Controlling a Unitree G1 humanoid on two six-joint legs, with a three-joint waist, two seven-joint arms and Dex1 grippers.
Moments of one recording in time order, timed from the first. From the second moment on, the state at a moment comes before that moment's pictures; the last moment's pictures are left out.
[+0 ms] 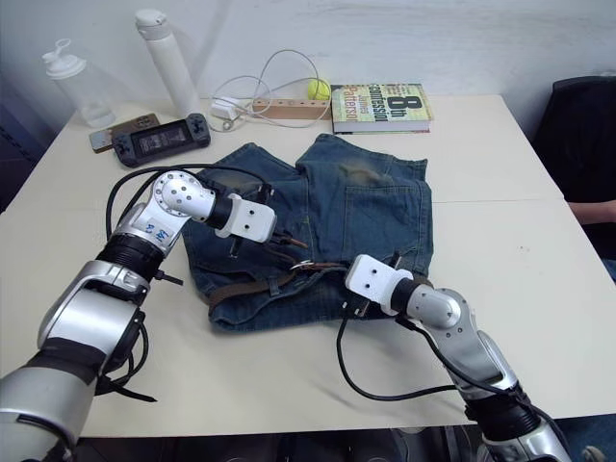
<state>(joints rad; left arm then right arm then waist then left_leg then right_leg) -1.11 0.48 -0.38 0.88 0.18 -0.54 -1.17 -0.26 -0.57 0.25 -0.29 -0.12 0.17 0.69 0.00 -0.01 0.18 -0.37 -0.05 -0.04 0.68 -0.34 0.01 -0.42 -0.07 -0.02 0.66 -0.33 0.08</state>
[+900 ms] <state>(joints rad) -1.08 0.52 -0.37 0.84 0.13 -0.49 -1.35 -0.31 -0.50 0.31 -0.21 -0.28 0.06 0.64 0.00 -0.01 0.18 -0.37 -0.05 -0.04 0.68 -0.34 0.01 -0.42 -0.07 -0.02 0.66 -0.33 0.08</state>
